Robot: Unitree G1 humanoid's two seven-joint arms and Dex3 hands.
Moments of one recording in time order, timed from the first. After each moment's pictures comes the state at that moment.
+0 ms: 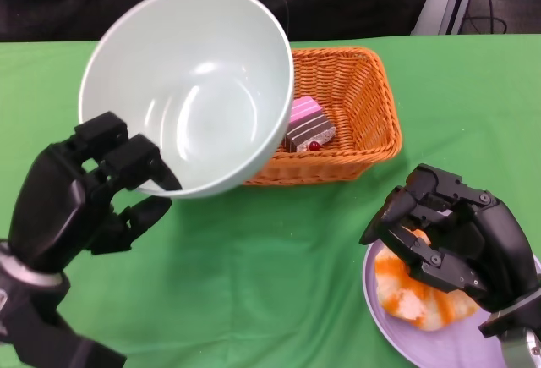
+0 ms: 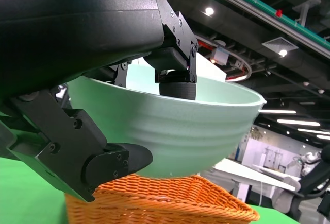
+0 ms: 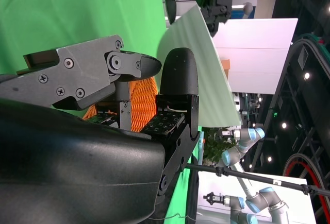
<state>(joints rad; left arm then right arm) -0.43 0.46 -0.15 0.76 1.07 -1.10 0.98 -0.07 -0.01 0.01 0.18 0.32 -0.40 0.55</state>
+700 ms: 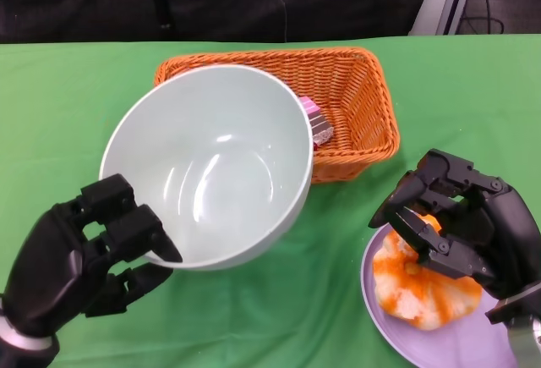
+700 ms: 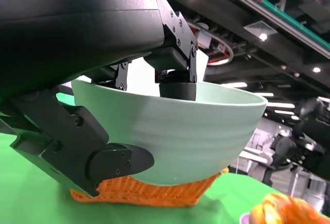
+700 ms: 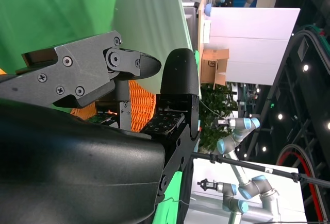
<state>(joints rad) -0.32 0.56 -0.36 0.69 1.11 -1.09 1.18 -0.09 -0.01 -0.02 0.18 0.31 -0.40 0.53</state>
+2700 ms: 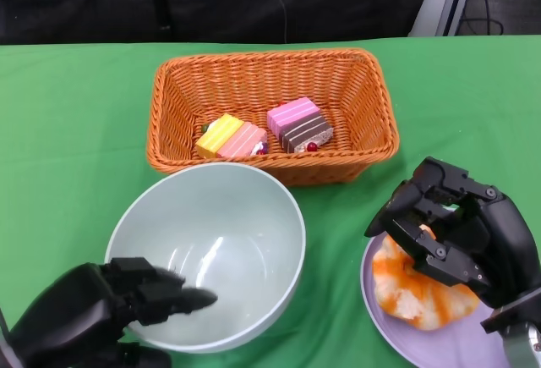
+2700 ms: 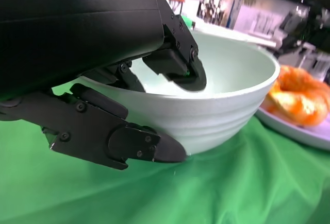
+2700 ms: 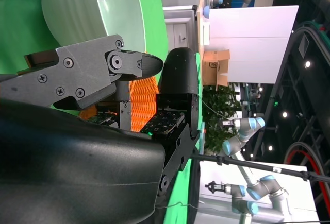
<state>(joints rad) -0.29 0.61 -0.47 0.77 0.95 -1.12 0.76 -0.07 0.00 0.00 0.18 0.32 -0.37 0.53</state>
